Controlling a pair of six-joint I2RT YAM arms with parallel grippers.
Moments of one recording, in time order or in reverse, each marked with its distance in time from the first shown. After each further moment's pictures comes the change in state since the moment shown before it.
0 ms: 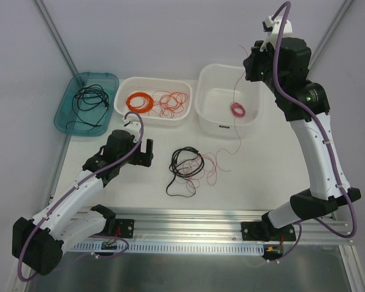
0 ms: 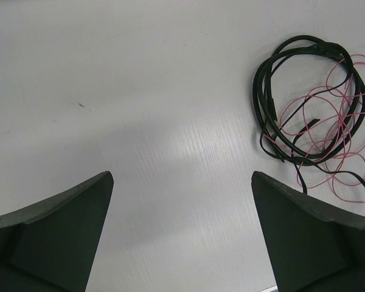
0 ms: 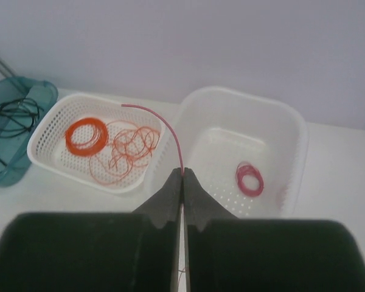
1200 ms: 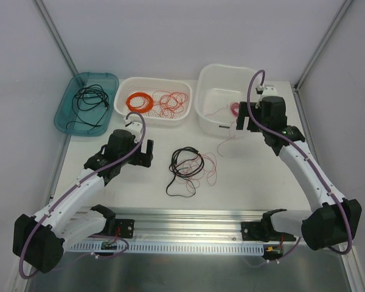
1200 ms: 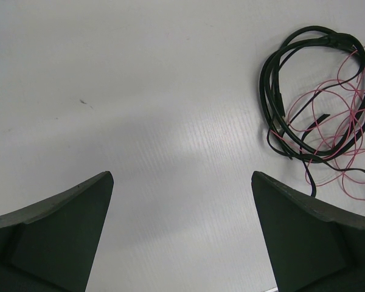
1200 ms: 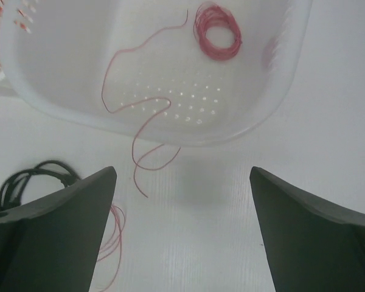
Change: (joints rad) left arm 0.006 0.026 0.000 0.000 -0.001 0.020; right arm -0.158 -0.264 -0.953 0.363 -0.034 0.049
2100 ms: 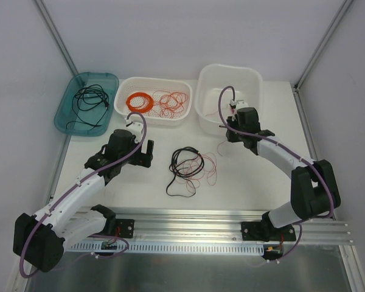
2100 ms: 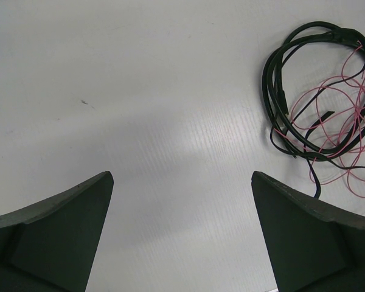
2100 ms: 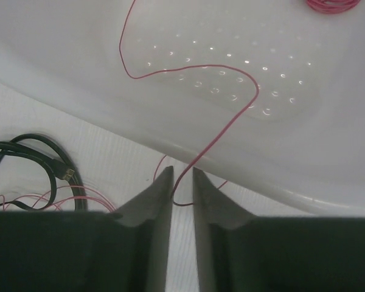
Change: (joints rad) left arm 0.000 0.006 0.000 0.000 -0.001 0.016; right arm 0.089 0.257 -0.206 0.301 -0.105 -0.009
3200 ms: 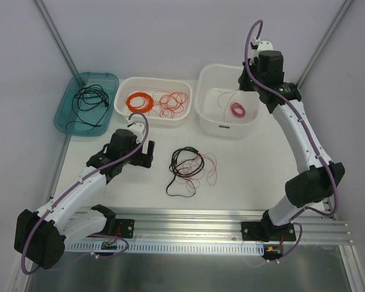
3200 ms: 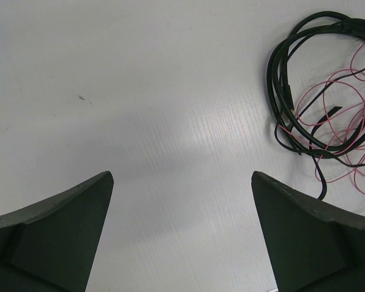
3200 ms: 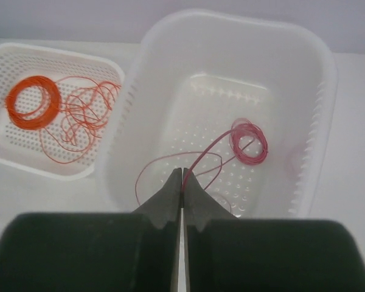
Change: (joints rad) left arm 0.000 0.031 0.000 -0.001 0.001 0.005; right arm -0.070 0.076 0.830 -0.432 0.025 -0.005
